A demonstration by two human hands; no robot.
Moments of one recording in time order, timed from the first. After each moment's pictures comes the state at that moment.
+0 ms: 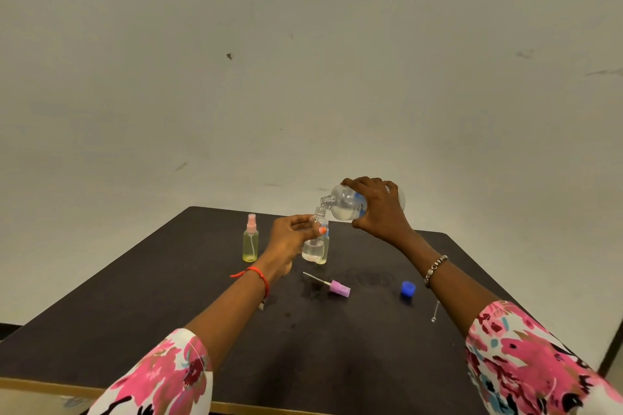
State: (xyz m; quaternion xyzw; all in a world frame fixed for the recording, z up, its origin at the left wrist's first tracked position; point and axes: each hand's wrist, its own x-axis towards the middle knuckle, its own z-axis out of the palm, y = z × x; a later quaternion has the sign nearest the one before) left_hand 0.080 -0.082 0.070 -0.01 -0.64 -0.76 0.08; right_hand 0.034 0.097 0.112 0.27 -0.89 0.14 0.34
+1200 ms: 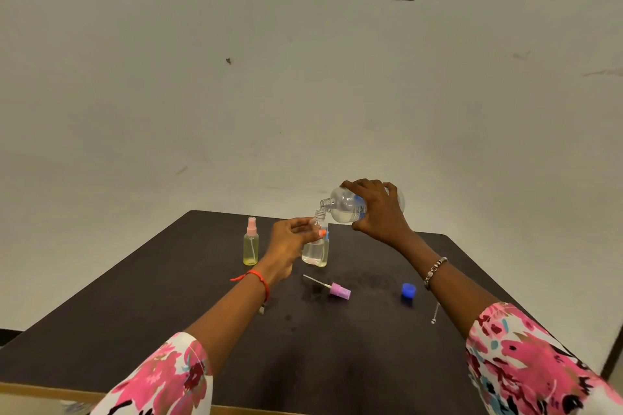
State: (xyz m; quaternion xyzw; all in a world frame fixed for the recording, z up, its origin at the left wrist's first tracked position) left_hand 0.083 -0.081 0.071 -0.02 -0.64 -0.77 0.08; right_hand 0.038 0.098 0.113 0.27 -0.89 0.14 0.34
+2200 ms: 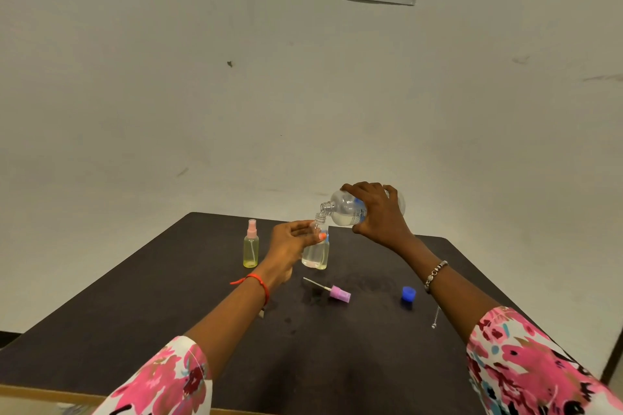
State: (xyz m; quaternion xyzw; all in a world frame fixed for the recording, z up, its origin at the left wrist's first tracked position) left_hand 0.082 -0.082 0.069 -0.02 -0.64 -0.76 0.09; right_hand 0.037 0.097 0.113 0.27 -0.89 0.13 0.35
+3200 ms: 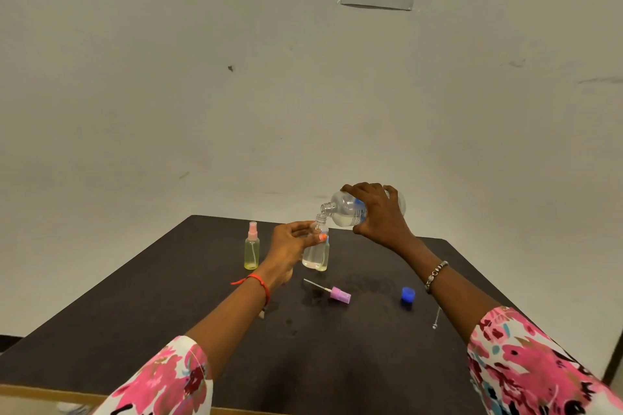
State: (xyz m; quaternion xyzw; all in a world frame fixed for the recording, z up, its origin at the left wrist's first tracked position) left_hand 0.089 -0.081 0.074 -0.02 -0.65 -0.75 0.08; right_hand 0.040 0.098 0.115 0.28 -0.88 0.13 0.35
